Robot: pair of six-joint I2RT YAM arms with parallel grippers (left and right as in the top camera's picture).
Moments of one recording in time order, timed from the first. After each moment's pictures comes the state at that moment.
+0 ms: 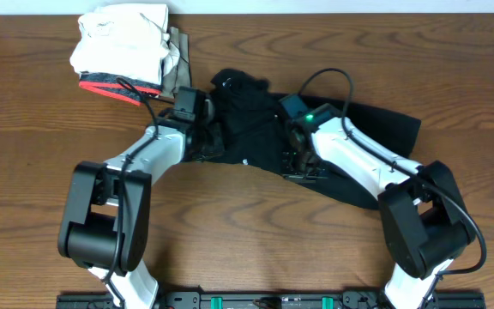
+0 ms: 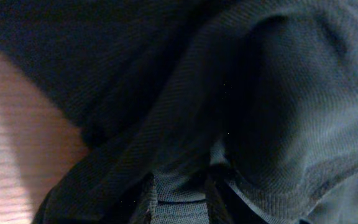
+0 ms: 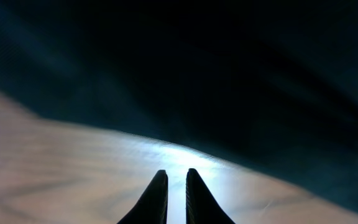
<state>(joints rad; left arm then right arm) -0.23 1.86 1.04 -0.40 0.29 -0.46 0.53 1.91 1.29 -0.97 -0.10 0.62</state>
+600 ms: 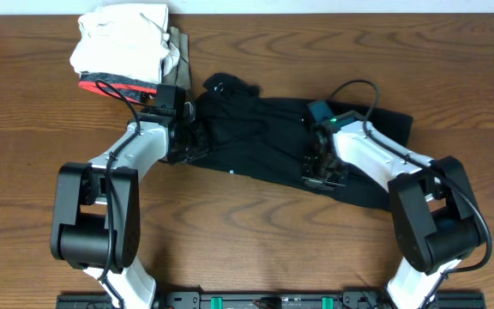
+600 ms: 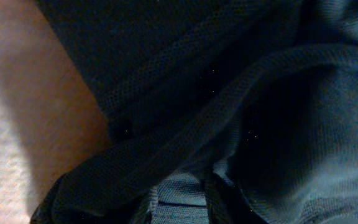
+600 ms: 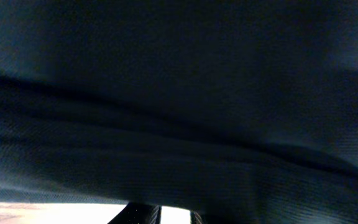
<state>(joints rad) -0.14 1.86 1.06 -0.53 0.29 -0.44 0.40 1.90 1.15 -0.91 -0.11 0.62</state>
